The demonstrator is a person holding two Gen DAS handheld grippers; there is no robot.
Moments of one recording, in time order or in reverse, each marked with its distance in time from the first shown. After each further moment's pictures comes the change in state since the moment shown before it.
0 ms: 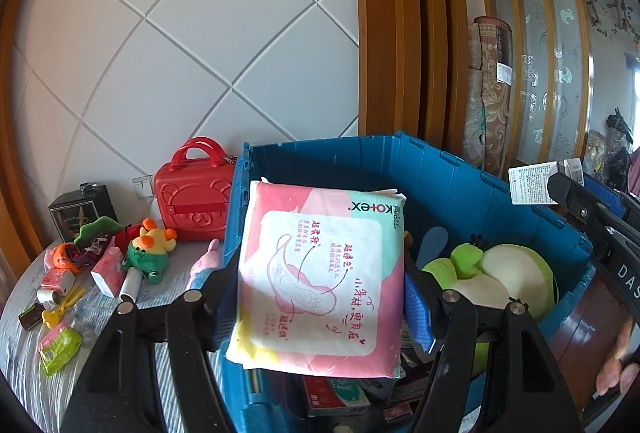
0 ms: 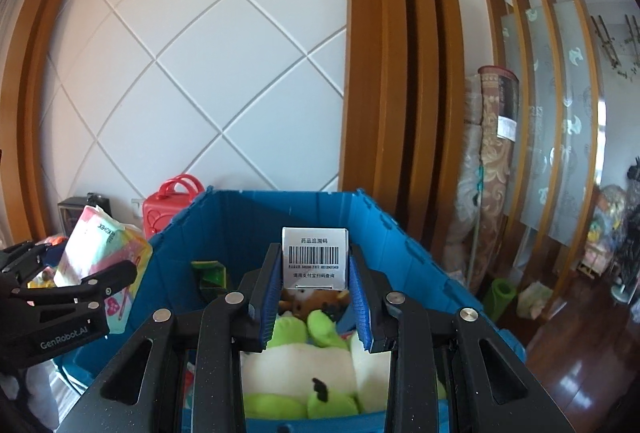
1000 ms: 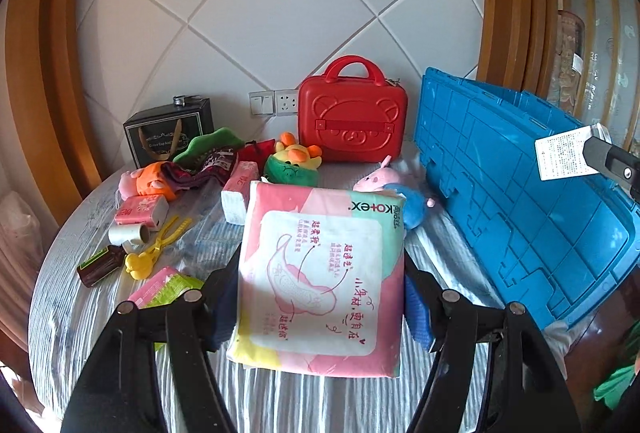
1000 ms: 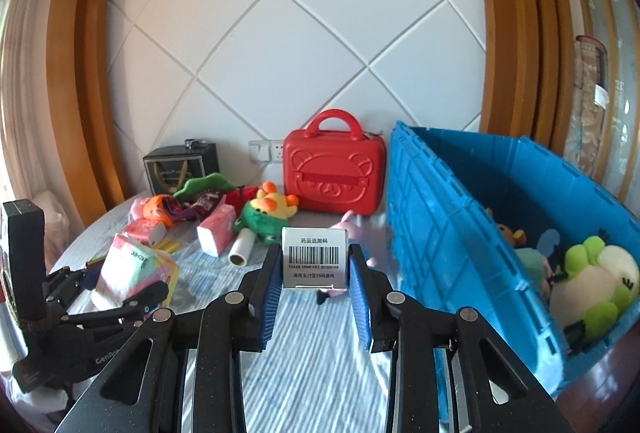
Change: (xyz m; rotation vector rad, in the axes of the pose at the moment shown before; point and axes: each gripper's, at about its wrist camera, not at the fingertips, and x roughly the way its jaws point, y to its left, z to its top) left arm -0.031 0.352 -0.101 -0.091 0.170 0.098; right arm -0.018 0.332 -0.019 -0.009 0.212 0.199
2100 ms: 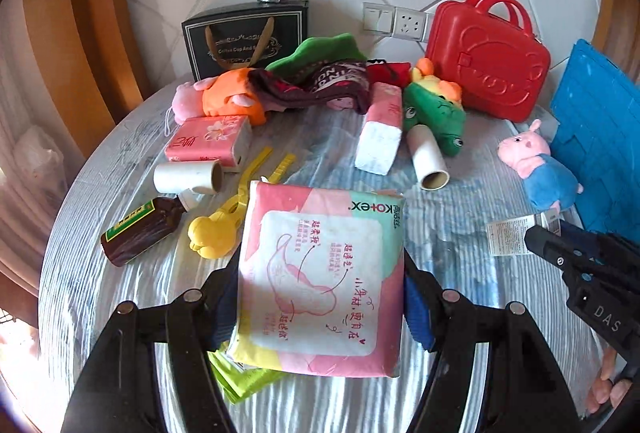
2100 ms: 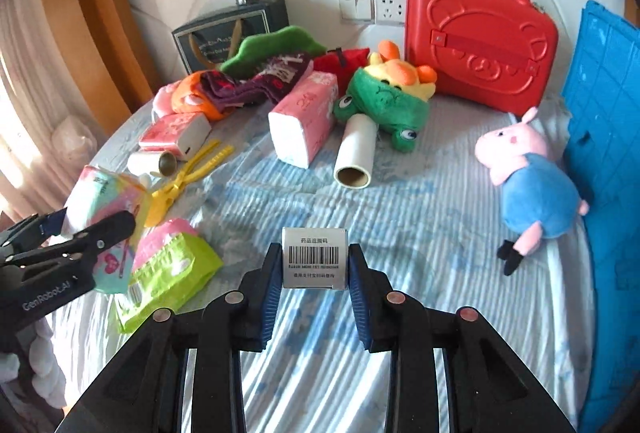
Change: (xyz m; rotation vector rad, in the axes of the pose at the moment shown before) left arm 0.146 0.203 -0.017 -0.136 0.267 0.155; right arm 0.258 0.164 -0.057 -0.045 0.426 0.231
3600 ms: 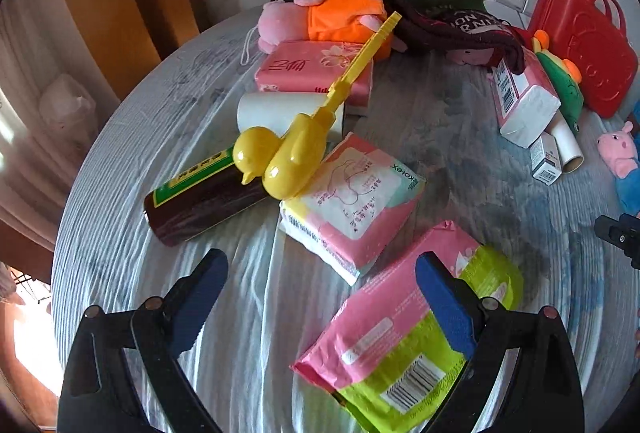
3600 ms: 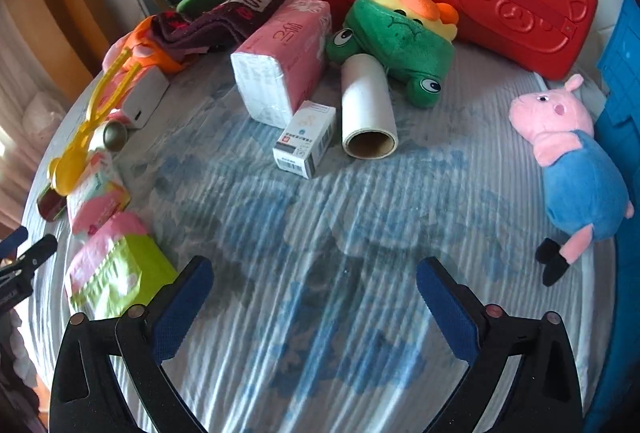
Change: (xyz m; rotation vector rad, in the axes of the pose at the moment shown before) left arm 0.099 0.129 -0.008 -0.093 0.186 0.127; right arm 0.113 -0.004 0.026 0.053 0.243 -0.044
